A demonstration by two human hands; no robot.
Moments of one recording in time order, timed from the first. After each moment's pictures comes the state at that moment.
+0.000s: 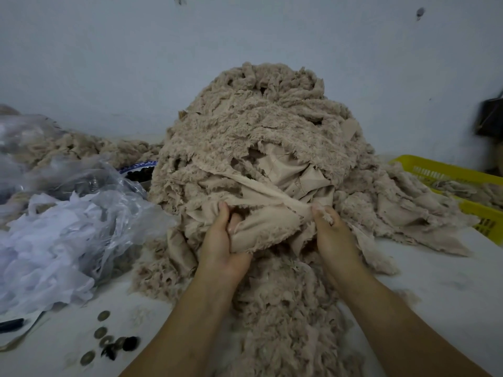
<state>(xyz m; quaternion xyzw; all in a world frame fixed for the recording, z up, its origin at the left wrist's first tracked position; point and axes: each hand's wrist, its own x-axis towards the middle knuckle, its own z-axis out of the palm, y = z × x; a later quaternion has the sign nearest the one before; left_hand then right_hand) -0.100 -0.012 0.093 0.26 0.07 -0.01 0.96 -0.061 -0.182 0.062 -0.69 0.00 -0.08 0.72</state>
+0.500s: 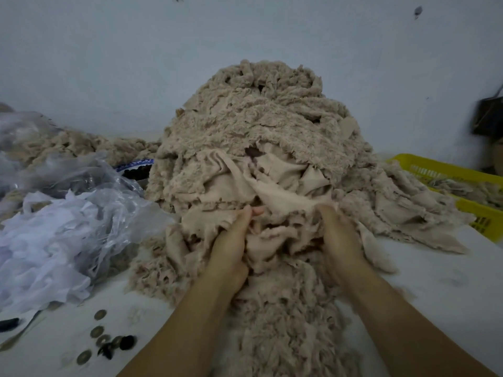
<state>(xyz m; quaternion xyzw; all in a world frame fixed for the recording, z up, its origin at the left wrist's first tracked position) -0.097 -0.023 0.082 0.48 0.08 0.00 0.88 -0.069 -0.187 0.069 -0.66 0.09 -0.03 0.75</state>
